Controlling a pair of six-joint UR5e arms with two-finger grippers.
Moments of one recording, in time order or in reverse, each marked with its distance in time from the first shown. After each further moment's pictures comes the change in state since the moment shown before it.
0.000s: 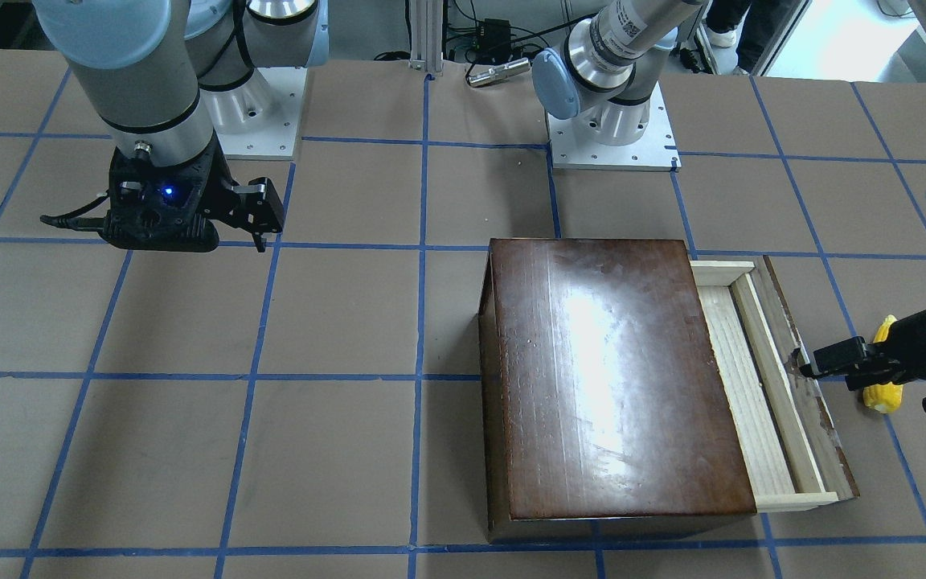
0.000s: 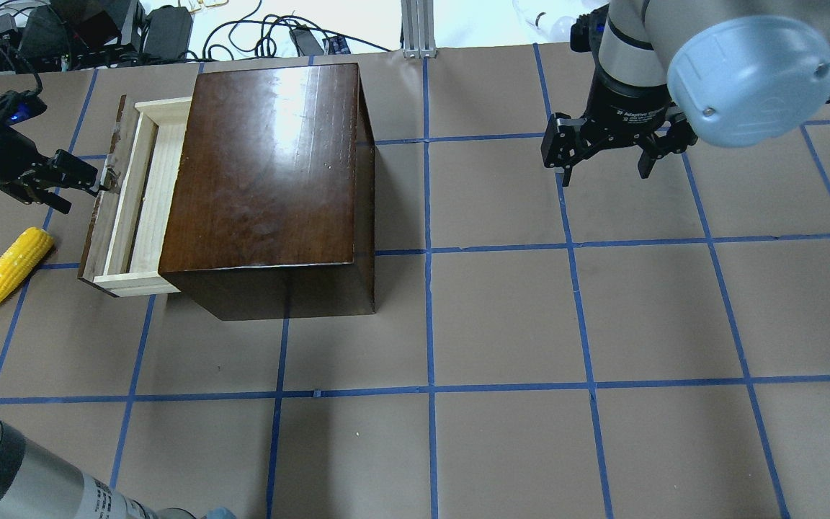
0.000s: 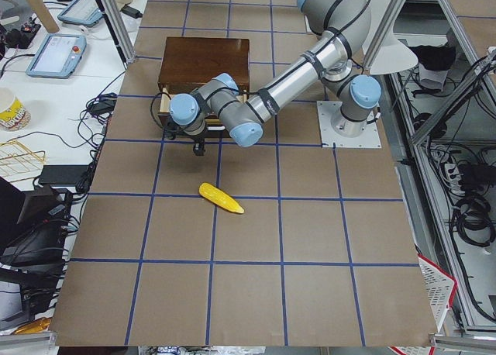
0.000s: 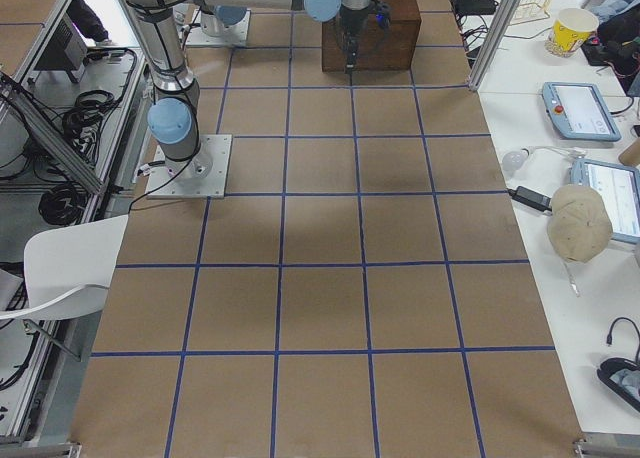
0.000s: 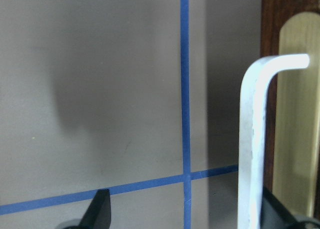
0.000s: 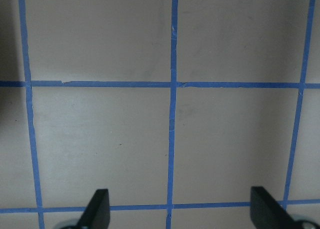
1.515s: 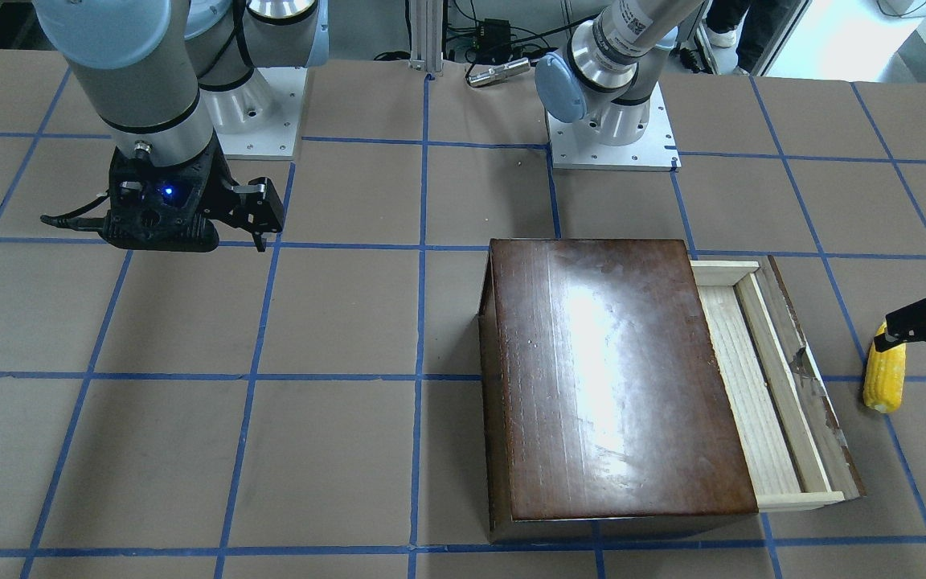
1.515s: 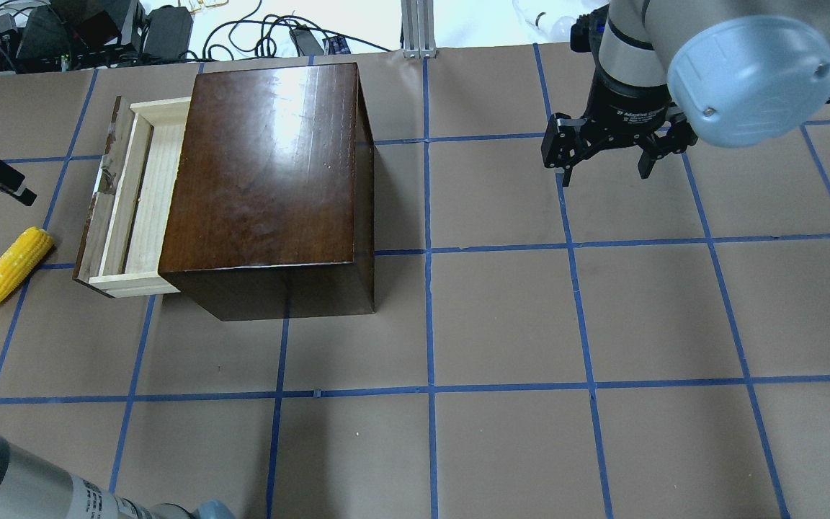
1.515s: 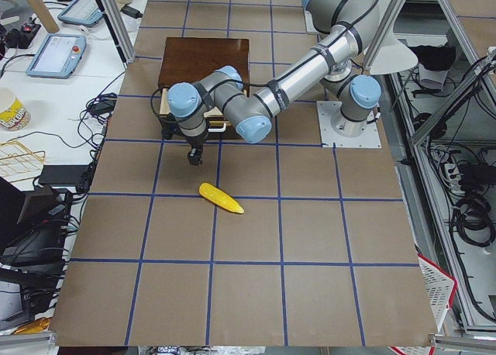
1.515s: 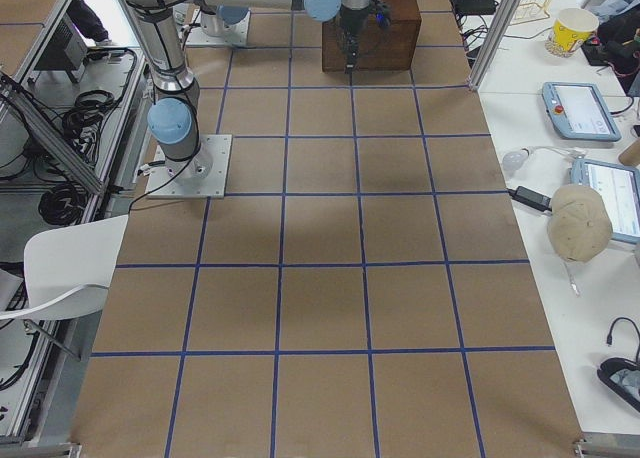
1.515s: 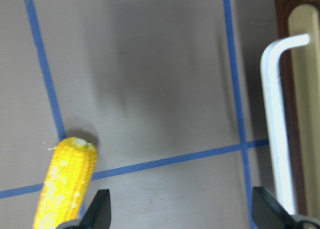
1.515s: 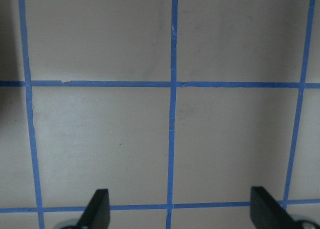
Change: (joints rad) left arm 0.072 0.036 0.070 0.007 0.184 0.329; right arm 0.000 0.000 0.000 0.001 0.000 0.000
